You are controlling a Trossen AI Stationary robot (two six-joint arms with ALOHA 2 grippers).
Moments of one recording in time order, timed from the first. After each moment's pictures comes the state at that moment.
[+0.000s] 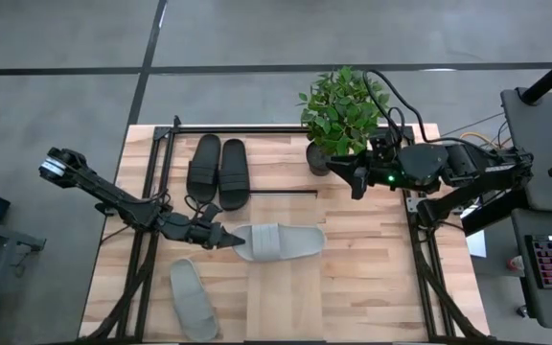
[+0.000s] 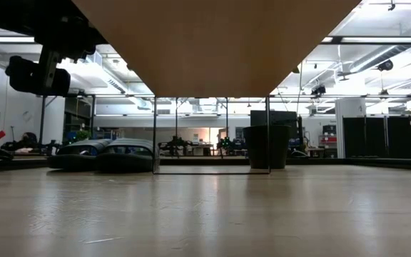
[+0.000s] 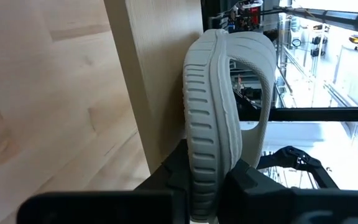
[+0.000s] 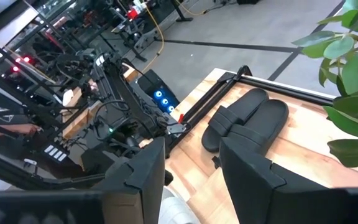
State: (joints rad) left arm -0.44 1.05 0.41 0.43 -0.31 -1.56; right arm 0.25 1.21 1.55 -0.66 0.58 0.80
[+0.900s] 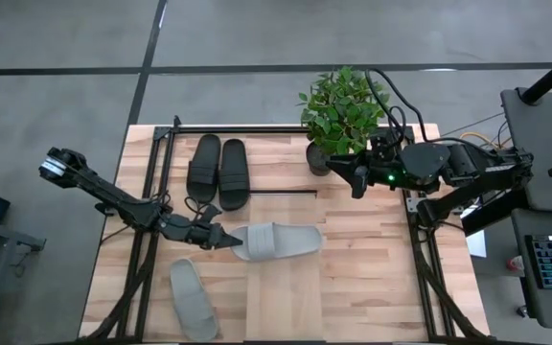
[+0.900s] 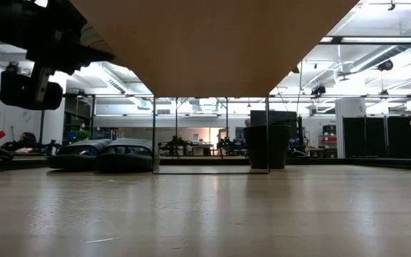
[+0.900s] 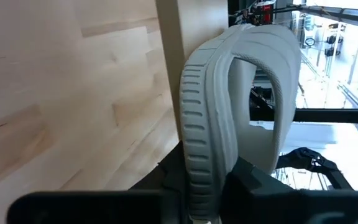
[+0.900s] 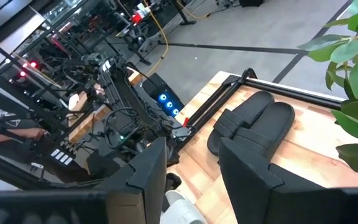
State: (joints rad) left arm -0.44 1.04 0.36 0.42 -0.30 -1.59; right arm 0.25 1.21 1.55 -0.64 0.57 0.80
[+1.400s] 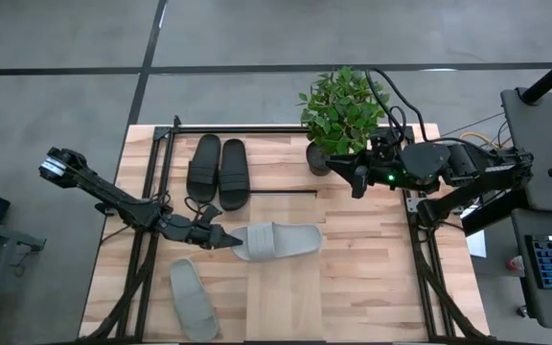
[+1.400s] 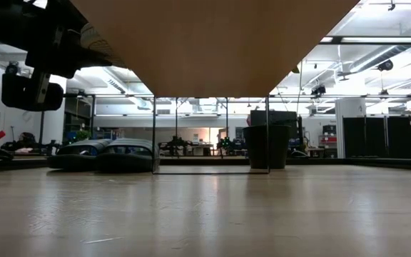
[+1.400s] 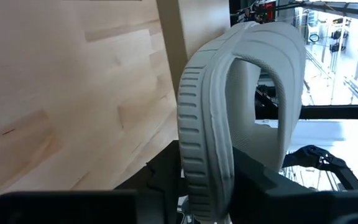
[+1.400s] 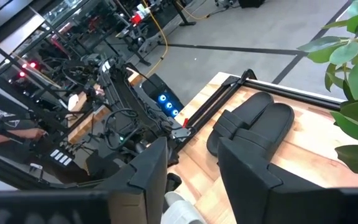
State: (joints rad) left arm -0.44 1.04 0.36 0.41 -0.30 -1.56; right arm 0.25 1.21 1.55 -0.63 0.58 0.80
